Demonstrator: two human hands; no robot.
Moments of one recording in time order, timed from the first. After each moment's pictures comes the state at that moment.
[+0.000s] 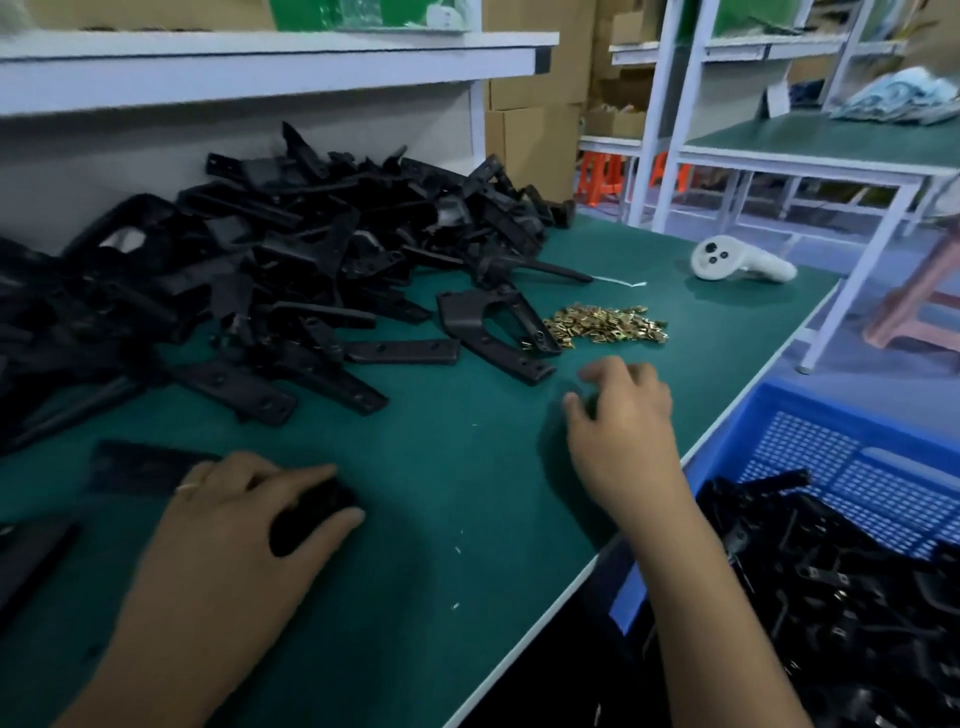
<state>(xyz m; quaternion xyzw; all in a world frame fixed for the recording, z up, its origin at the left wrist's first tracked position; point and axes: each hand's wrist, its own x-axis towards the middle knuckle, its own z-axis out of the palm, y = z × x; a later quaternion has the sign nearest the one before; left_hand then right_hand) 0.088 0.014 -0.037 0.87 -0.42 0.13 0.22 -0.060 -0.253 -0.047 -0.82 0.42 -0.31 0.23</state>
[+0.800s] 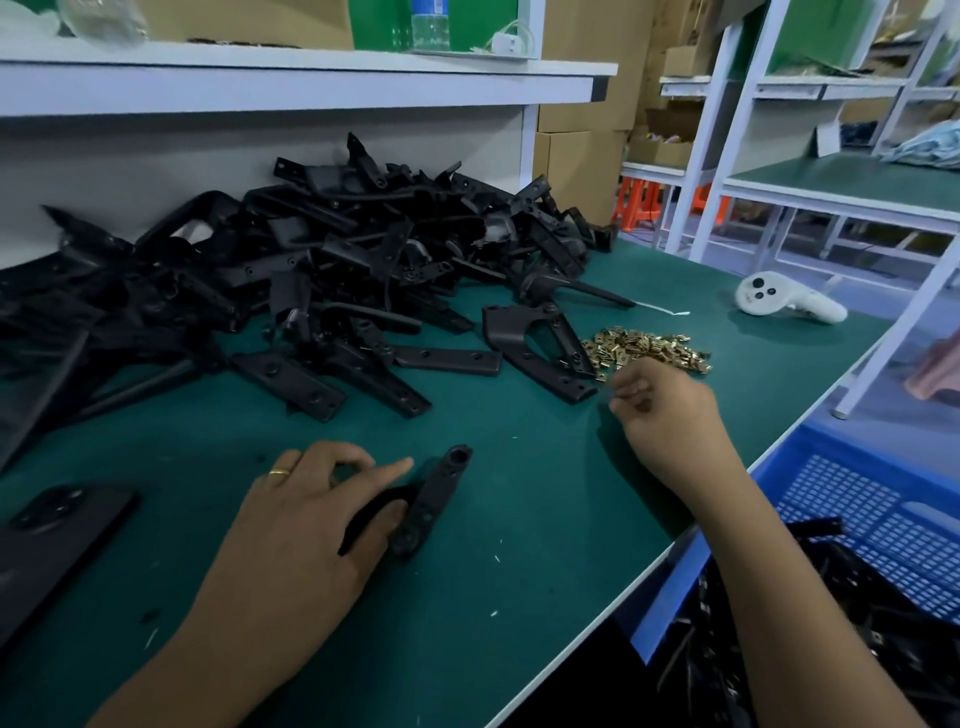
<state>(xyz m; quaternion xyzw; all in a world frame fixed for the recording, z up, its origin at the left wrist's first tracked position) 0.090 0.012 -0.043 0.86 -0.45 0.10 0.21 -0.050 -0.291 -0.027 -0.86 0.36 -0.28 0.24</state>
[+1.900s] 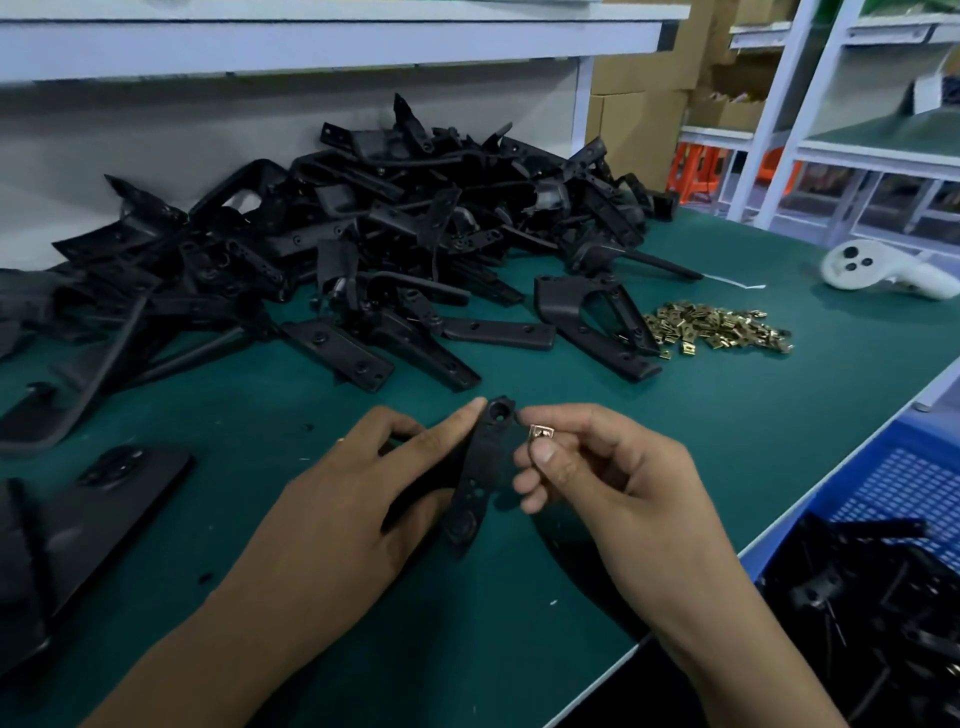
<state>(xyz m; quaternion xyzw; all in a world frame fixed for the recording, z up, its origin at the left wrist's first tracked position) 0.091 0.018 -0.034 0.82 -0.52 0.05 0.24 -0.048 -0.159 -0.039 -0.67 0.11 -0.30 0.67</state>
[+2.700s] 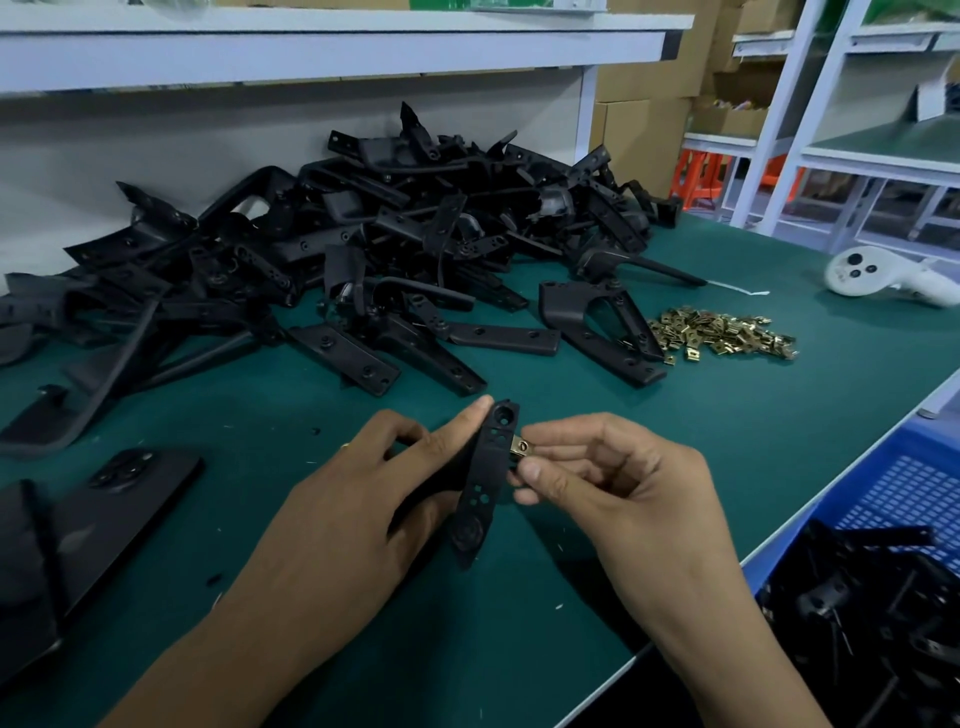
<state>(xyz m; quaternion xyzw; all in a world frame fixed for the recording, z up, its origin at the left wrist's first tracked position) 0.086 0.019 -0.028 0.82 -0.52 0.05 0.24 -0.048 -0.152 -0.034 -0.65 0.11 -0.33 0.68</state>
